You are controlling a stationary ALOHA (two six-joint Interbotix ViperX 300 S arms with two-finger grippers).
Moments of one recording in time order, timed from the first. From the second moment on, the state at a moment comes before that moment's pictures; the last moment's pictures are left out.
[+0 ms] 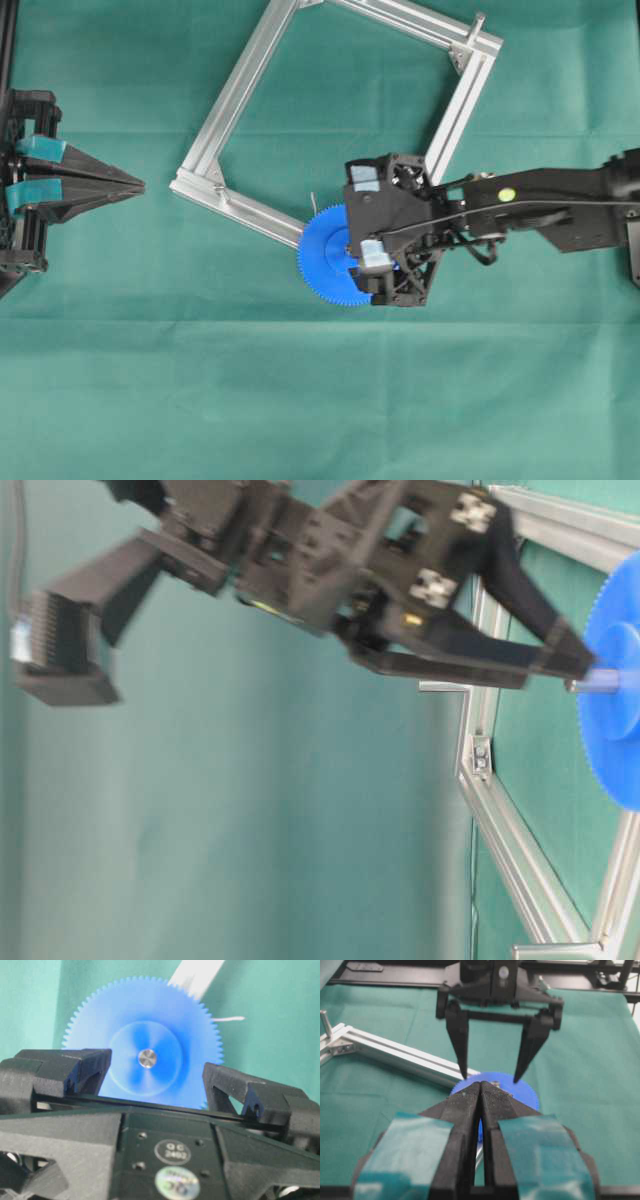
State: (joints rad) left arm 0.02 -0.93 1.17 -0.02 -0.12 0.00; right arm 0.05 0.04 0.44 -0.12 0.56 0.31
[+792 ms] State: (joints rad) left arm 0.02 -0.94 1.17 -0.02 -0.10 -0.01; right arm 0.04 -0.17 0.46 -0.18 0.60 0.31
